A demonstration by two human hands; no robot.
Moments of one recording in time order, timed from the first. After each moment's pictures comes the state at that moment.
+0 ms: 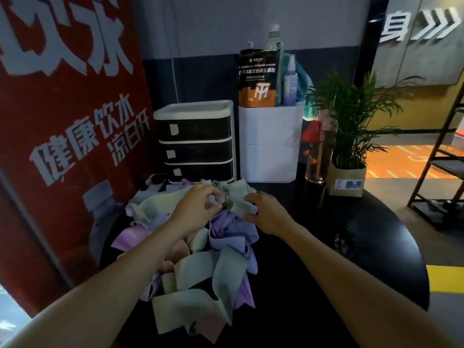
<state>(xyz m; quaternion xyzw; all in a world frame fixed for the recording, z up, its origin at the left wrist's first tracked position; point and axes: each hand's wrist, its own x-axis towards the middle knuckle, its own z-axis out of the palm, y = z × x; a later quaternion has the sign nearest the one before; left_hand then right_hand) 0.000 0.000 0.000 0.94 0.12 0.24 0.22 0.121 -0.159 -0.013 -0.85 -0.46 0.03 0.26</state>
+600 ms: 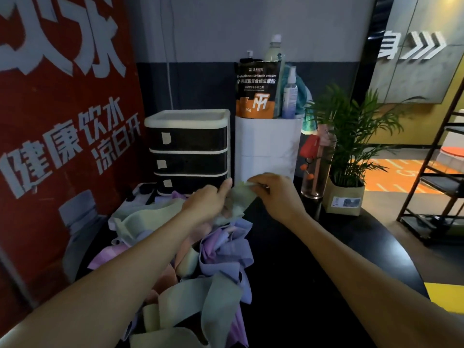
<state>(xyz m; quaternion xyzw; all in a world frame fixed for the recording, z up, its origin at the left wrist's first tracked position) 0.048 -0.023 0.048 0.90 0.29 0.13 0.28 0.141 -0.166 0.049 -0.76 -0.49 -0.16 0.39</state>
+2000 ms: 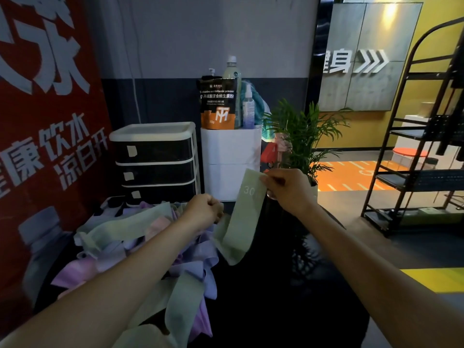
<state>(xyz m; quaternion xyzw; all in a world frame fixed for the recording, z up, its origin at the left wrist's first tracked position) 0.068 -0.084 0.043 0.84 0.21 0.18 0.47 0.157 -0.261 0.077 -0.79 -0.36 -0.16 0.47</state>
